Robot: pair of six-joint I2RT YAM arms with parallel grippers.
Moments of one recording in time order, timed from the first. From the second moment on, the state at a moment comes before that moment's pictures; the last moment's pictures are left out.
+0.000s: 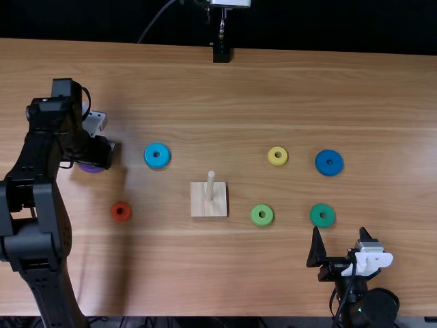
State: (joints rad) left arm 0.09 2.22 1.73 -1.02 0.03 0.26; right arm -0.02 0.01 0.07 -0.24 -0.05 0.02
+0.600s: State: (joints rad) left arm 0.05 1.91 1.74 -1.28 0.06 0.26; right arm -0.02 0.01 0.07 -0.24 -0.05 0.02
